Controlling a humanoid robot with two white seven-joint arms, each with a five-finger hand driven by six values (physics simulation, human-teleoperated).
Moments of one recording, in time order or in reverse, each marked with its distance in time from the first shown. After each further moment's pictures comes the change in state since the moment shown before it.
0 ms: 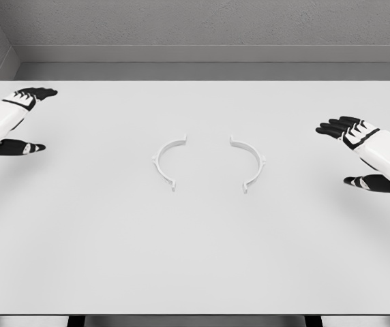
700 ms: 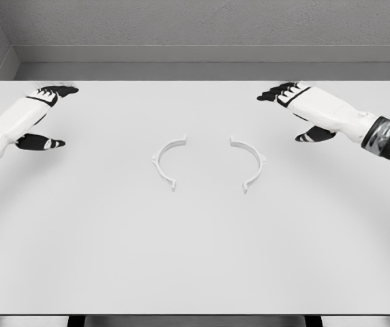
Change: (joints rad) left arm -0.112 -0.066 -0.115 0.099 -0.002 0.000 0.000; right arm -0.543 0.222 0.311 0.358 0.210 0.003 0.206
